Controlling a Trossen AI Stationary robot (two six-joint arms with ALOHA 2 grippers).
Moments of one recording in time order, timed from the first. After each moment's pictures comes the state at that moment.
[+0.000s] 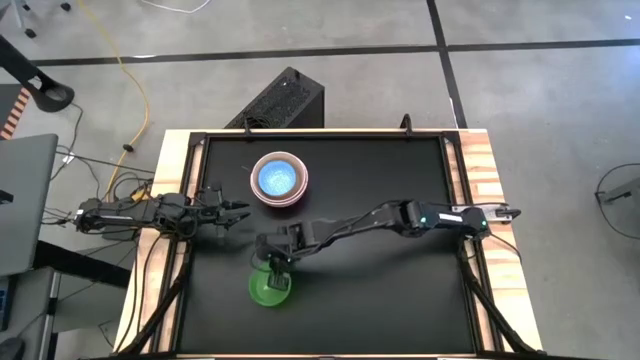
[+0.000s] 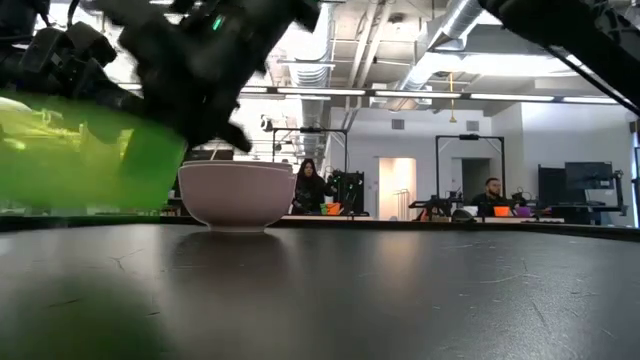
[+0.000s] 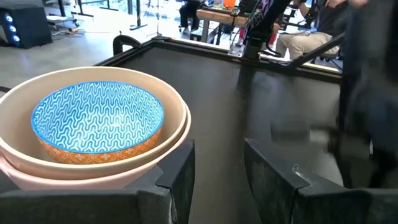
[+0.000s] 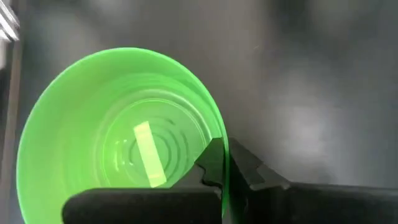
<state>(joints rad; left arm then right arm) -0.06 0.01 0.08 -0.17 -0.27 -0.18 0.18 2.50 2.34 -0.74 -0.08 0.34</state>
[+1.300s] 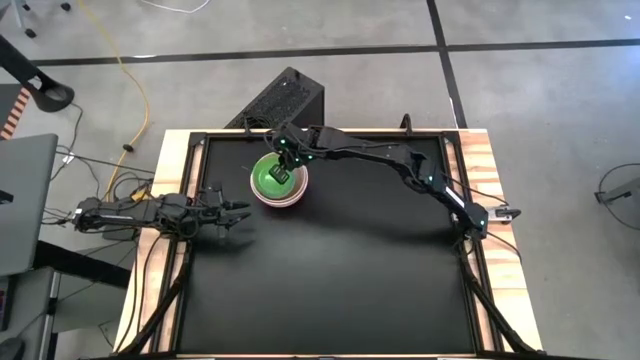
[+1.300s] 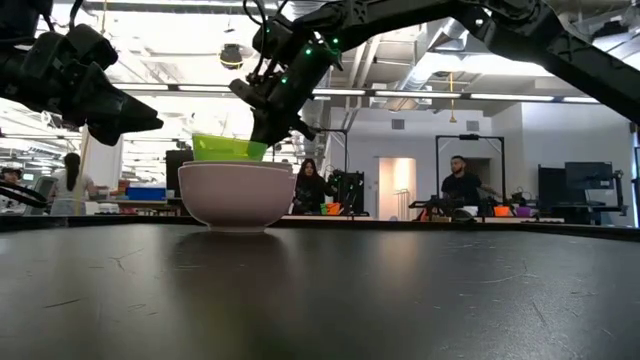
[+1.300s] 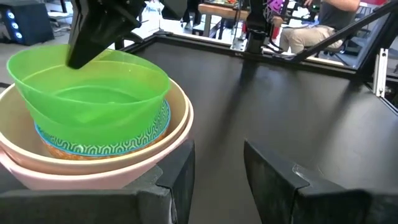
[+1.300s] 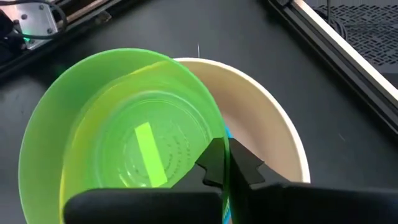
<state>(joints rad) -0.06 0.04 0.08 -0.17 -0.28 -0.18 -0.29 2.36 2.33 -0.77 0.02 0.28</state>
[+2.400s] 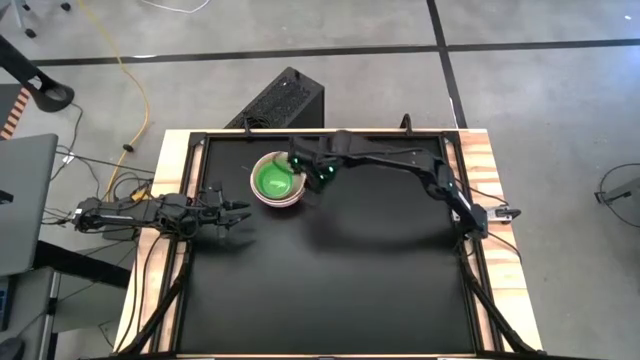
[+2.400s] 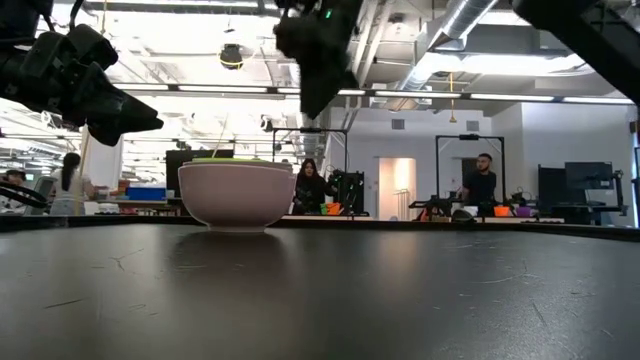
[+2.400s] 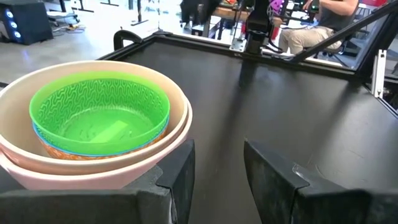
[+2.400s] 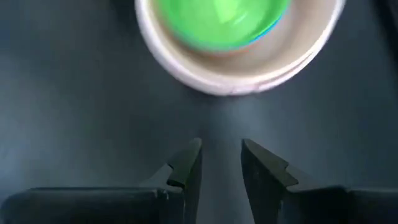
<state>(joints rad) -0.06 0.04 0.08 -0.16 -0.27 -0.18 -0.17 2.19 2.35 -1.31 0.02 0.22</state>
